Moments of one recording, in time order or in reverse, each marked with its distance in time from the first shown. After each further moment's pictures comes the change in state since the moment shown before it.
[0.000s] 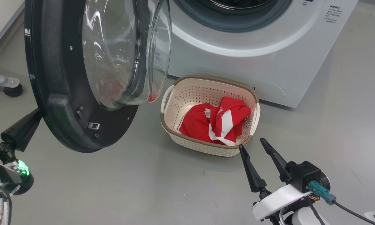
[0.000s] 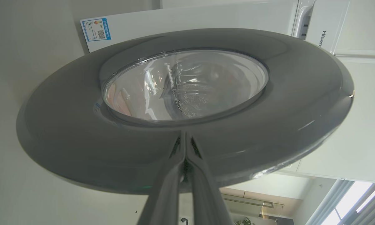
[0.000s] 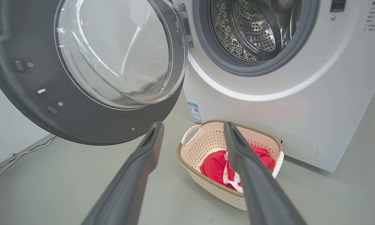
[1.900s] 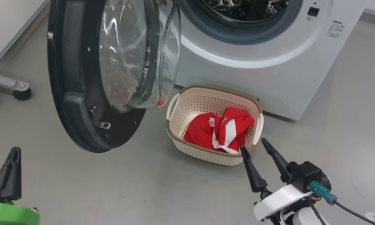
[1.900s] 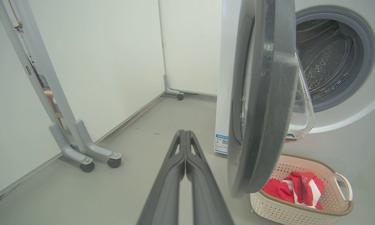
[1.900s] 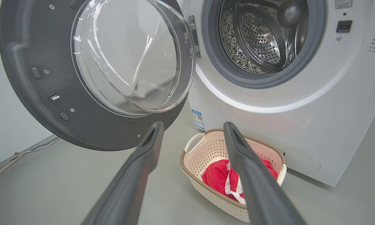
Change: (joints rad) left arm 0.379 0.089 -0.170 -0.128 1.278 -0.252 -0.954; right arm 0.004 0.001 -0.007 0.000 0.001 0.000 0.002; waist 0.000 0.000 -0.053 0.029
